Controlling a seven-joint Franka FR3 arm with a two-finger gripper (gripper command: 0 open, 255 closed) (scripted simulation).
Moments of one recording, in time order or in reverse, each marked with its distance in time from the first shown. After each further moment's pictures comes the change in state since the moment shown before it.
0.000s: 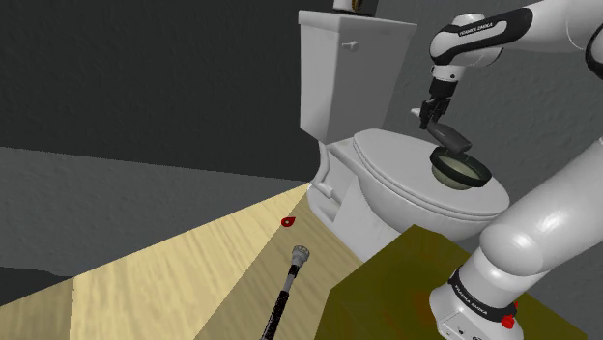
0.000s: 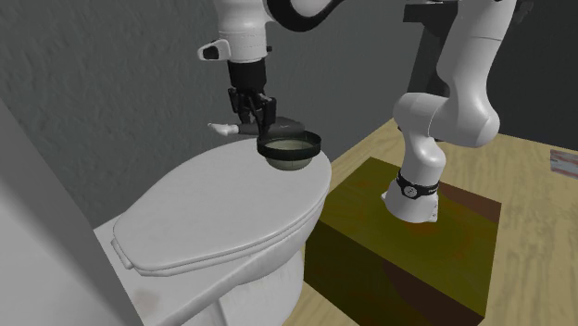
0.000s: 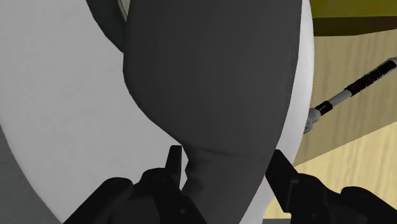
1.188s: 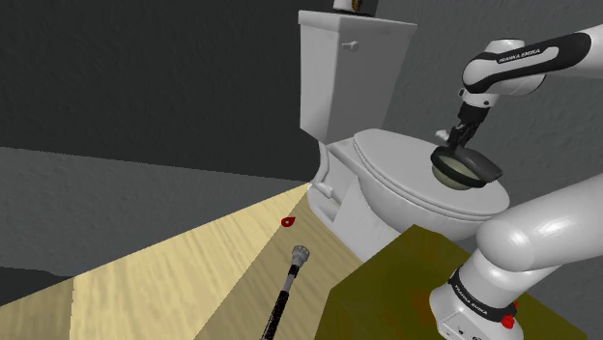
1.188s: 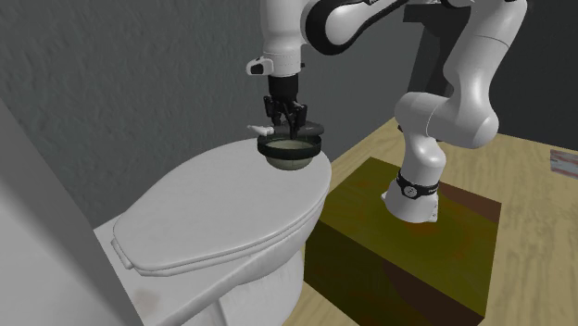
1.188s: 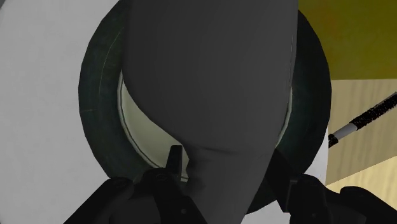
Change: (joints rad) arm -0.100 -0.260 -0.062 -0.339 -0.150 0.104 -0.055
